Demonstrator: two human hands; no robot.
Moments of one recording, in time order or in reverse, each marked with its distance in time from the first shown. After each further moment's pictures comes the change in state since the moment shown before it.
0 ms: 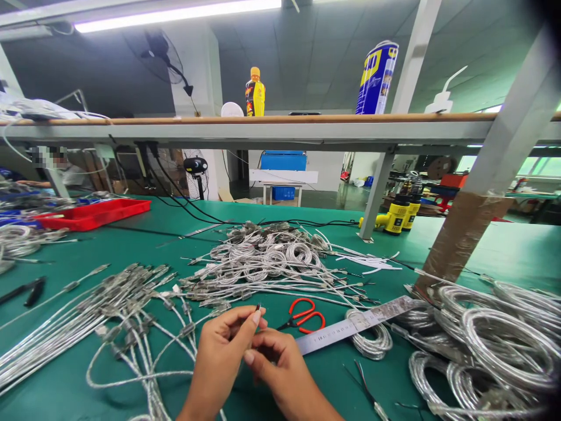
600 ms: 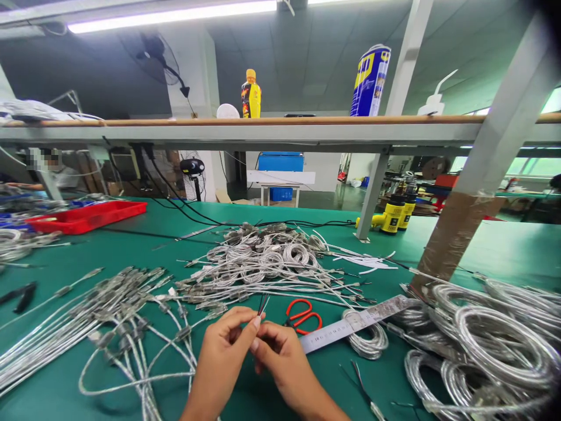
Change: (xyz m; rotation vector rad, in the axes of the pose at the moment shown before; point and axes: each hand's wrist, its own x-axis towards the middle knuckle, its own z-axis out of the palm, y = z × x) left_hand 0.004 -0.008 0.003 0.149 -0.063 0.091; right_hand 0.006 -0.002 -0.009 0.038 0.032 -0.010
